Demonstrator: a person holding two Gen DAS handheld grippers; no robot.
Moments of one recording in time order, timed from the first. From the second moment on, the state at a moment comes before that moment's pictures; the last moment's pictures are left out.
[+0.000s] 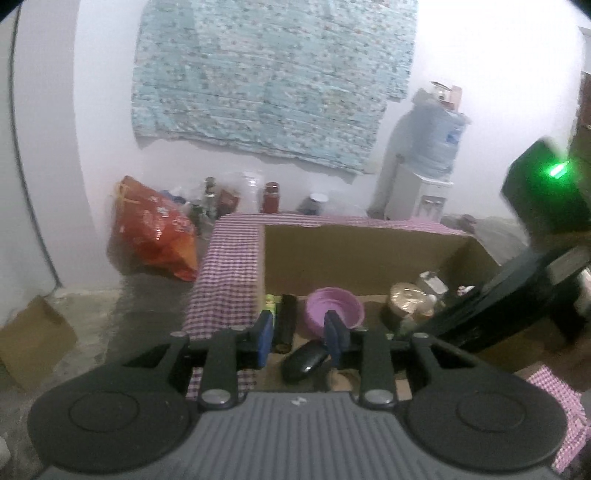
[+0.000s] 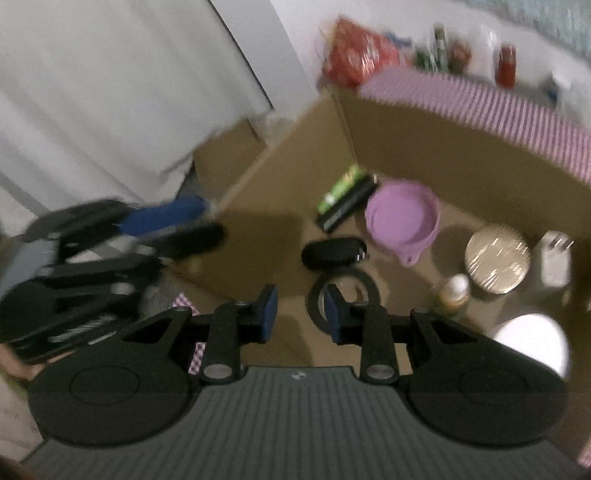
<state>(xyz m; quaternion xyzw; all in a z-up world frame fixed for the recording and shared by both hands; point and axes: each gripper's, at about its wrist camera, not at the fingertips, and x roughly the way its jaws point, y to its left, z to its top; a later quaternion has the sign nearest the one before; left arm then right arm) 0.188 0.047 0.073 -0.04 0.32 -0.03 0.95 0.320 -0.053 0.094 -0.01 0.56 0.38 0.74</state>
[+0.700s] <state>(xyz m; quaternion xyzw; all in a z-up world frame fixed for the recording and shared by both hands) 0.181 0.066 0.062 -0.07 0.32 -0.03 0.94 0.329 -0.039 0.062 -0.05 0.65 0.33 0.68</state>
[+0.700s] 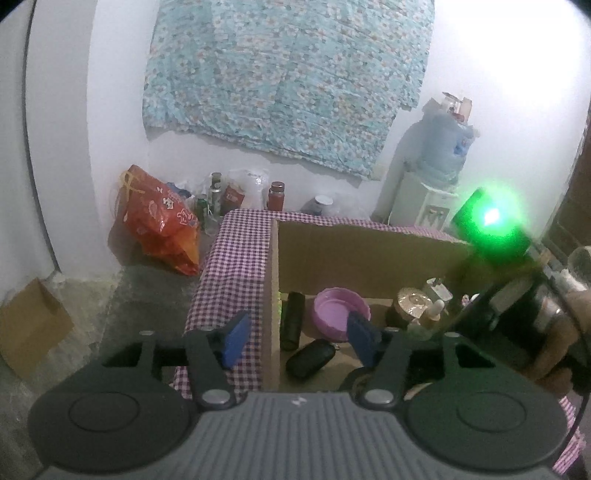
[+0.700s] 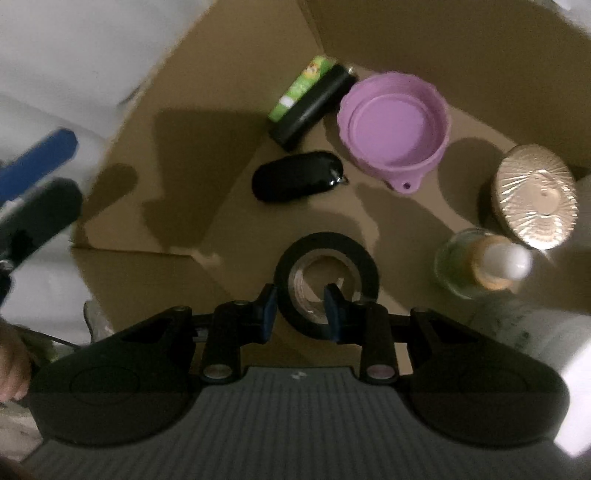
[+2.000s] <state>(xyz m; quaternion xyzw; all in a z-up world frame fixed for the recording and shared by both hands) 0.138 0.074 0.080 -0.11 0.31 -0.02 0.95 0.344 0.007 0.088 -0.08 0.56 0.31 0.77</state>
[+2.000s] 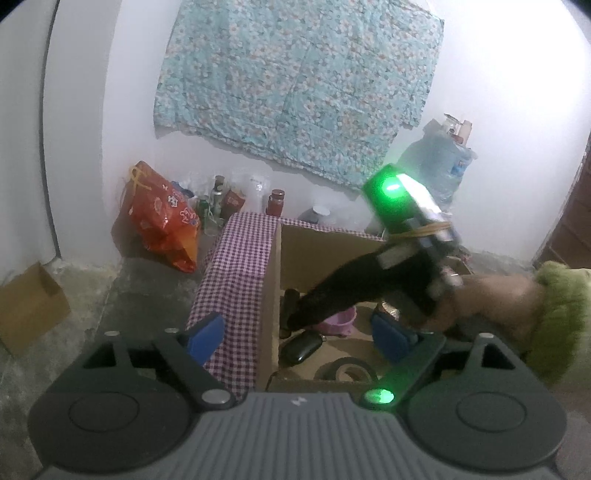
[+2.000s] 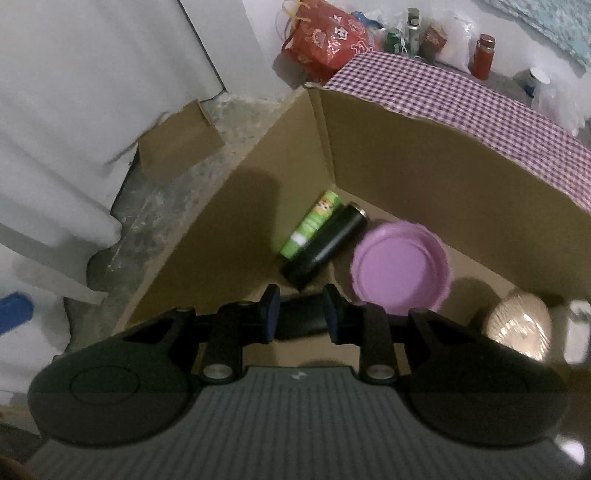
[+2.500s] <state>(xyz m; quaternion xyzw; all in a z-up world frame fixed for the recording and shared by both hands) 0.130 0.085 0.082 -0.11 0.31 -0.02 0.94 0.332 -0.003 0.098 -0.11 0.53 0.32 0.78</state>
